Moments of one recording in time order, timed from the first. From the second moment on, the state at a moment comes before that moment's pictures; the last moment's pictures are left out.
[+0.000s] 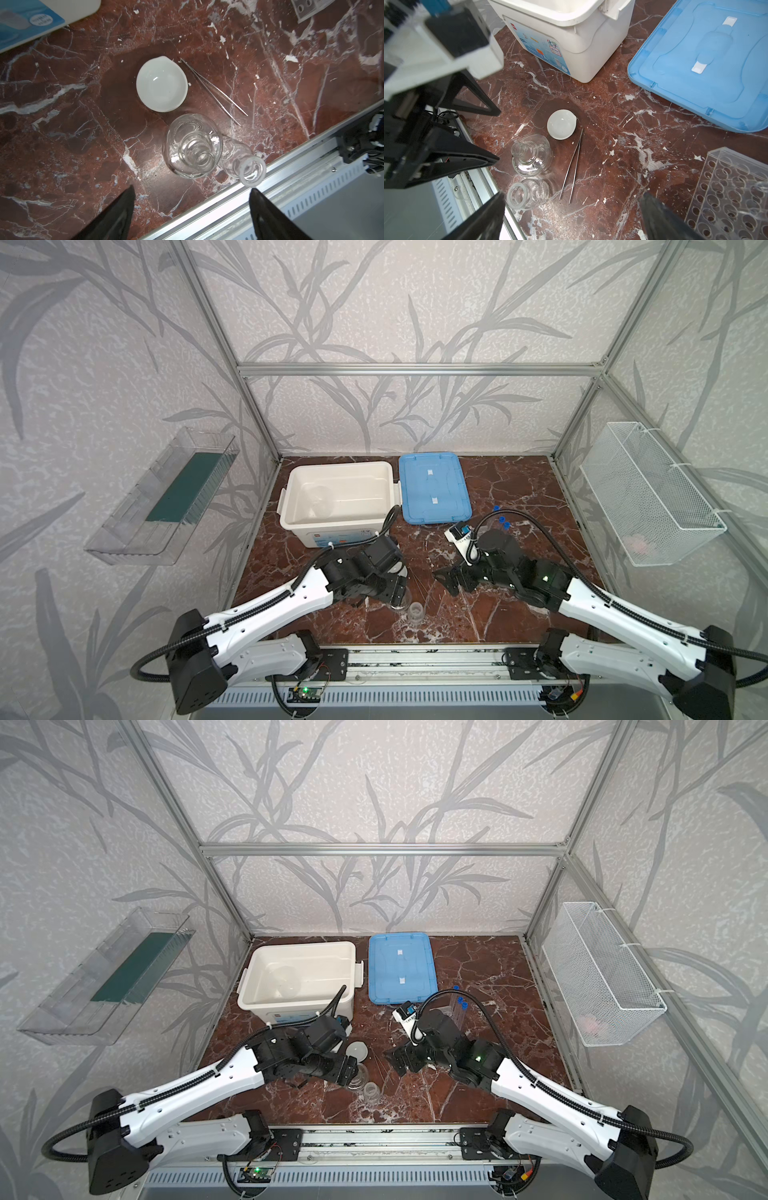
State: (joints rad) left arm -0.95 1.15 0.90 -0.91 -0.03 -0.60; right arm 0.88 1.00 0.79 -0.46 -0.08 0.26
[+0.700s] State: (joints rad) left arm -1.03 1.35 0.87 -0.80 -0.12 -0.74; right arm 0.88 1.00 0.79 -0.46 -0.06 0.26
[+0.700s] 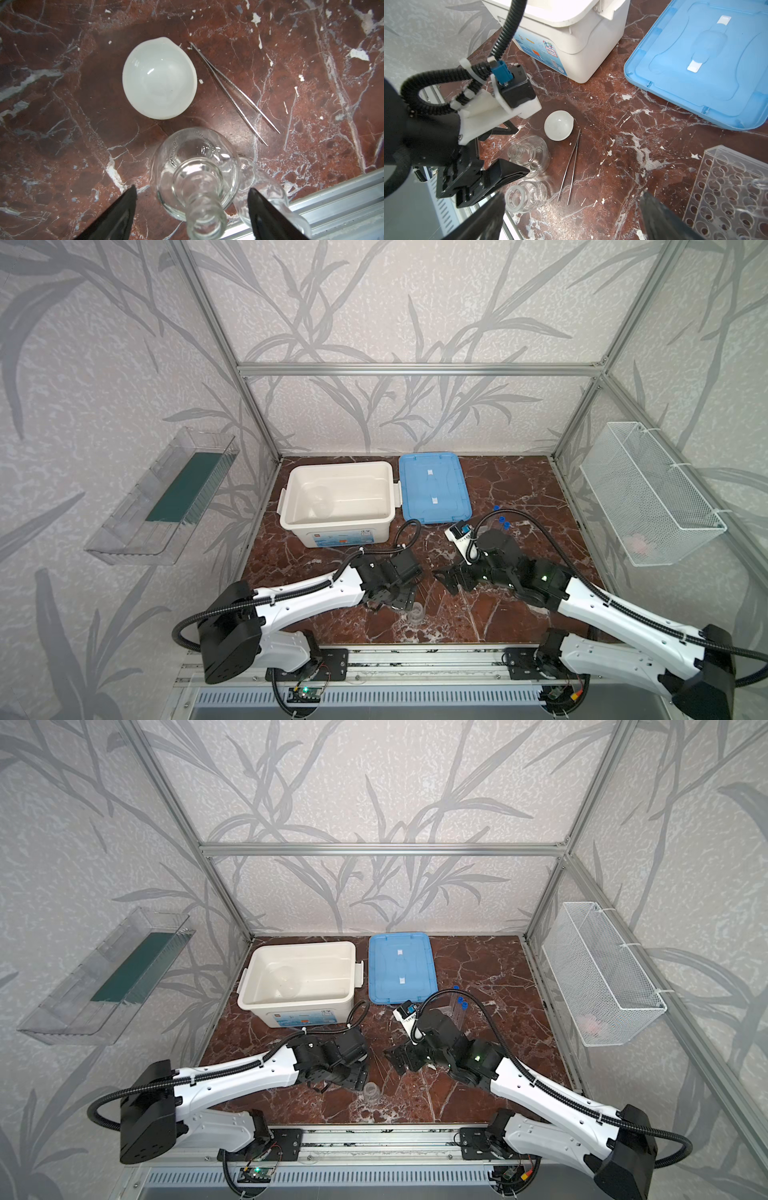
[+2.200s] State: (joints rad) left arm -1.02 1.50 0.86 -0.81 -0.22 -0.85; right arm 0.88 0.99 0.75 -0.45 -0.05 0.26
